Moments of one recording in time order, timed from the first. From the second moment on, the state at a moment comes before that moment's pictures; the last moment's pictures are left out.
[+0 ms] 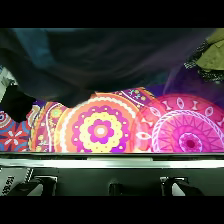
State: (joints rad) left arm 0.04 -0.92 1.76 1.14 -0.97 -1.57; right arm -0.26 -0.98 1.96 2.36 -1.00 -1.79
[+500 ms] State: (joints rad) left arm 0.04 -0.82 1.79 1.30 -1.01 -1.67; right arm -0.26 -0.90 2.02 2.16 -1.05 -1.56
